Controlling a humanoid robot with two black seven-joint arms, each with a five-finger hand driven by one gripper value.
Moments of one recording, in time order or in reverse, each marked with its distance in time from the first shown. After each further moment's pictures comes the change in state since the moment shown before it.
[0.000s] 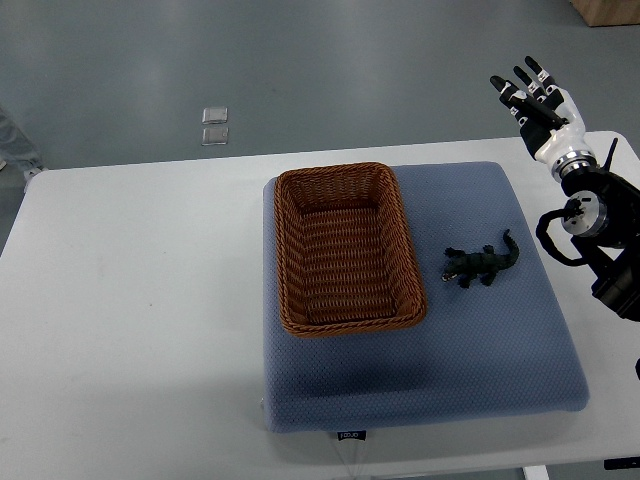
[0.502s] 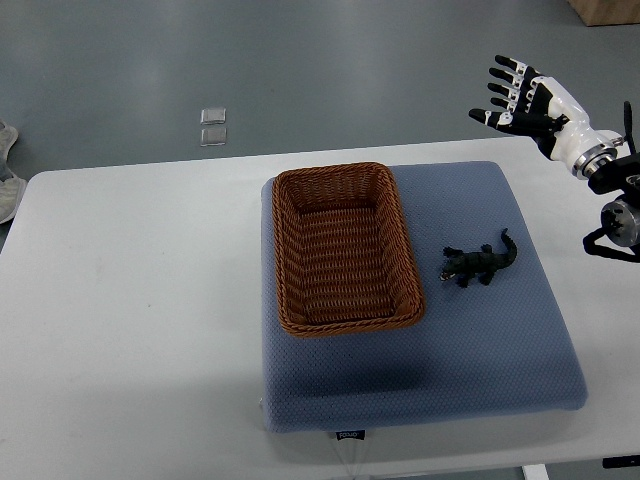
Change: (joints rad) left arm 0.000 0.000 -0.001 -0.002 0.000 0.000 -0.001; right arm -0.024 -0.251 -0.249 0.284 -0.351 0.028 0.000
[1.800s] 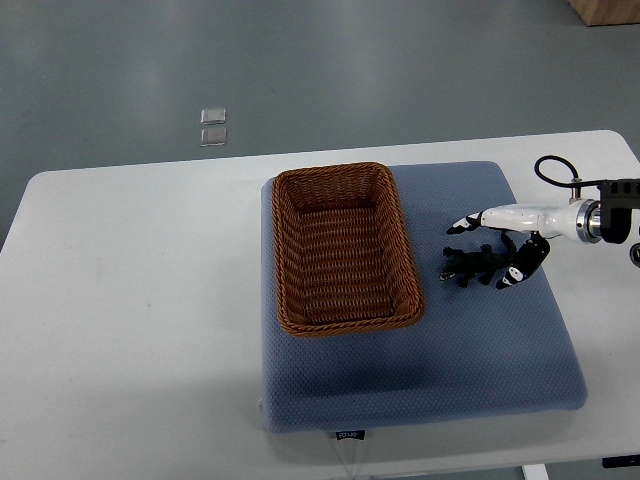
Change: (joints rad) left arm 0.000 0.000 -0.002 0.000 0.000 0.000 0.001; right arm 0.040 -0.184 -0.266 0.228 -0.977 0.235 -0.044
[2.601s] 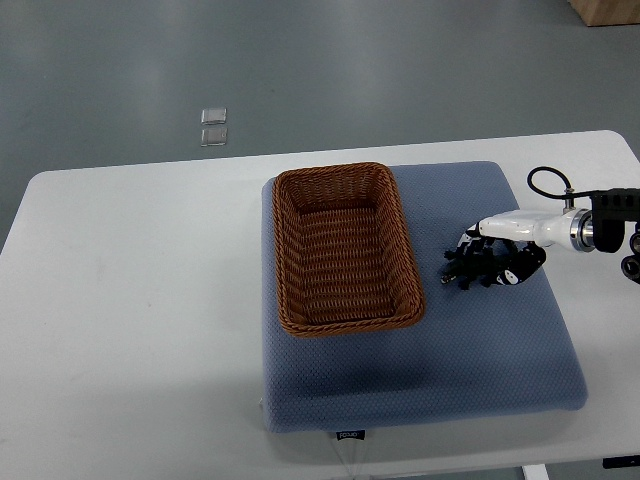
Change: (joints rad) left arm 0.000 0.000 0.001 0.000 0.000 0.000 0.000; right arm 0.005 0.015 -0.058 -0.026 -0.053 -0.054 0.000
